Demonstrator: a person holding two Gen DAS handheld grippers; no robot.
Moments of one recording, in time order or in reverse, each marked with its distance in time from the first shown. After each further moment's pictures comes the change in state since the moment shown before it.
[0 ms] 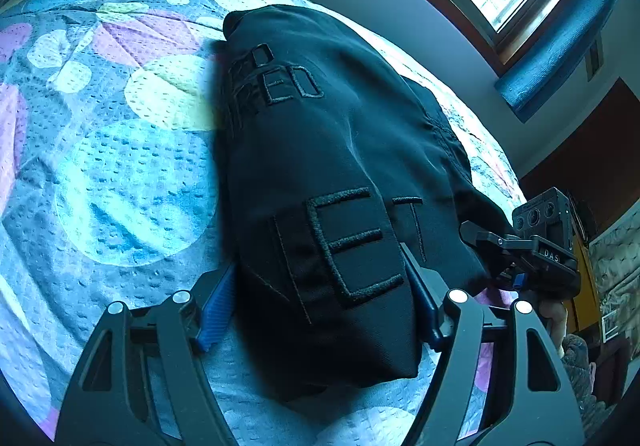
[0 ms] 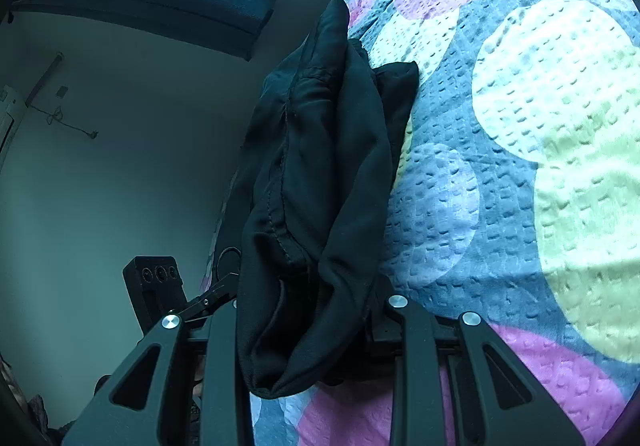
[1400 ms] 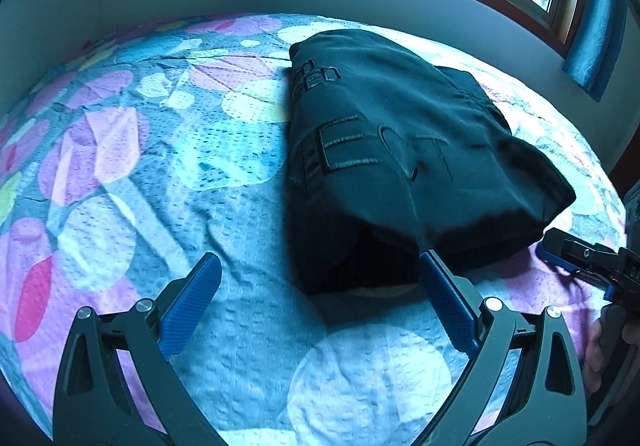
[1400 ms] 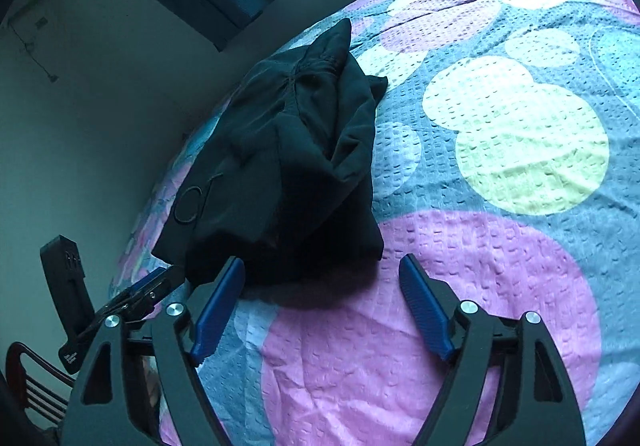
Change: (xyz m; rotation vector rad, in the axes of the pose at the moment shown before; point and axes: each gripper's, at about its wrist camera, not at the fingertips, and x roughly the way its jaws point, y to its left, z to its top) left arm -0.045 -0.050 -0.057 0.094 -0.107 0.450; right arm -0.049 0.054 -0.081 -0.208 -0.092 -0.362
